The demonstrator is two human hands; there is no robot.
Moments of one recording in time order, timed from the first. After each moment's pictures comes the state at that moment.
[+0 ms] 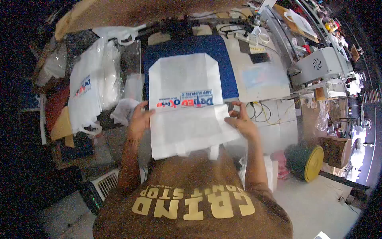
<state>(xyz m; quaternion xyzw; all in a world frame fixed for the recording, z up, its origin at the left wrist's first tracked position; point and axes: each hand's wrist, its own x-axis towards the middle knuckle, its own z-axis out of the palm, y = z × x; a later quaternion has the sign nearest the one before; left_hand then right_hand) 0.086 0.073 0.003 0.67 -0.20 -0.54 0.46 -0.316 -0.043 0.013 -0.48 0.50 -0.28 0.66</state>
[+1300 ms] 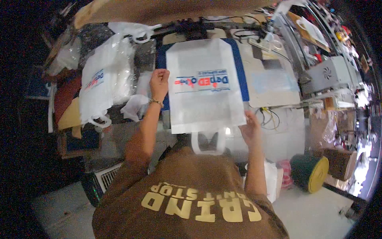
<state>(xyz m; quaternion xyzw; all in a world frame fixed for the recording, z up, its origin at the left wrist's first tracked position) 0.093 -0.062 -0.037 0.69 -0.41 -0.12 0.59 -0.318 -0.033 -0.024 -0.13 0.37 -0.46 0.80</state>
